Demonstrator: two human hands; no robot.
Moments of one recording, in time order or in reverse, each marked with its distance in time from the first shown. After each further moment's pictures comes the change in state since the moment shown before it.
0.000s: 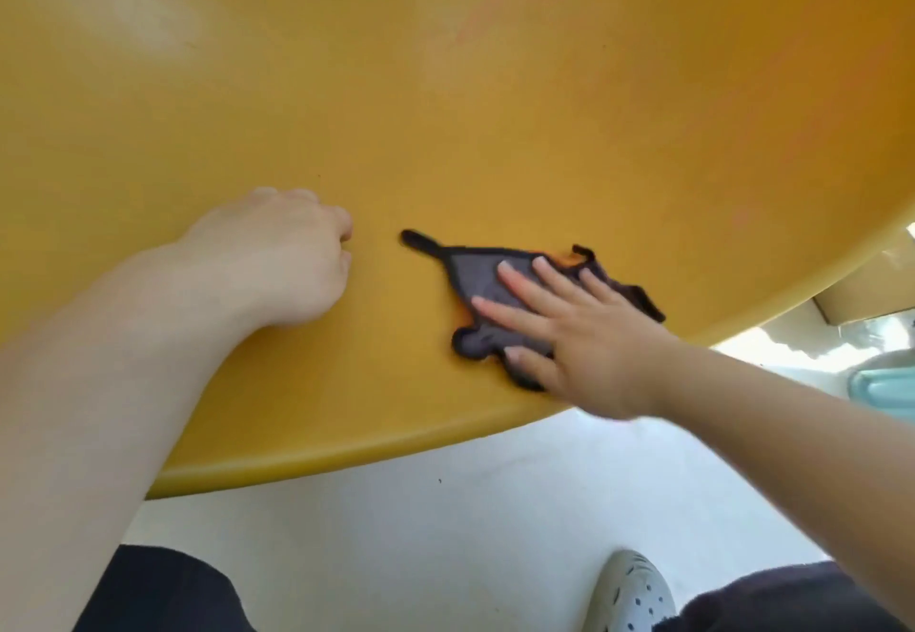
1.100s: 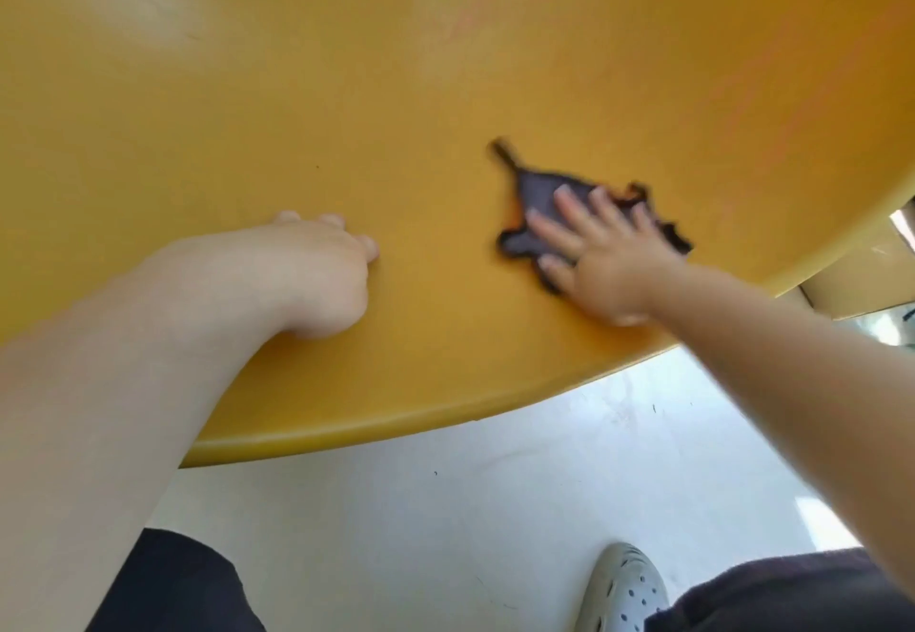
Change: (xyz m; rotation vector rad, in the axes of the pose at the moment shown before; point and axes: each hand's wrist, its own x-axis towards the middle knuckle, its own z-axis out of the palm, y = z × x) left_hand 0.004 0.022 0.013 0.153 -0.262 0.015; right_hand 0.039 0.047 -0.011 -0.050 0.045 0.307
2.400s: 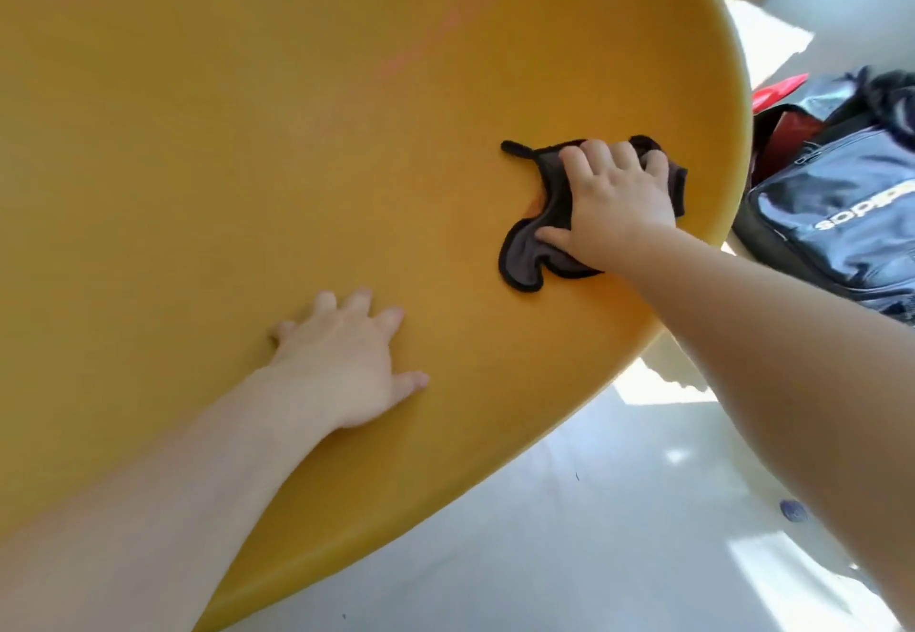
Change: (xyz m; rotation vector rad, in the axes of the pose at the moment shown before) left_hand 0.047 0.123 -0.027 -0.176 0.256 0.238; right_hand 0.035 0.152 -0.057 -0.221 0.382 0.340
